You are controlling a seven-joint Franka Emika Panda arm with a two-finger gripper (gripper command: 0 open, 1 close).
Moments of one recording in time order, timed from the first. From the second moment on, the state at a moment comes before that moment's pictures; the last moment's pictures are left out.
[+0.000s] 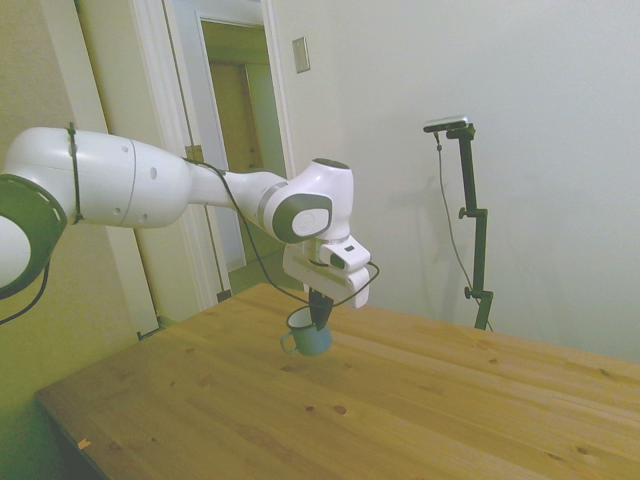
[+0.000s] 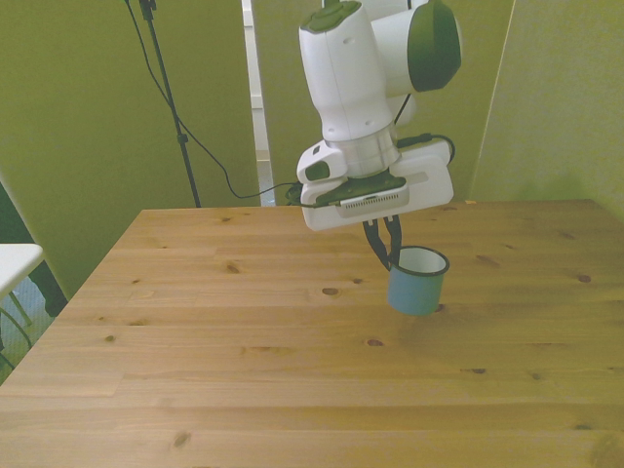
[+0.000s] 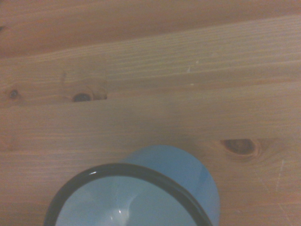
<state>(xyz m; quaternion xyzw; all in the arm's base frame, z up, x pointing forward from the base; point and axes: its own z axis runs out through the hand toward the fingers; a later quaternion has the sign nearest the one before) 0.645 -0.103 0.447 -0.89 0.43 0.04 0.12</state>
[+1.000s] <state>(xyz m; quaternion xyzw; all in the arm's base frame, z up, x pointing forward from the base) 0.661 -0.084 0.403 -0.90 0.42 0.06 0.11</state>
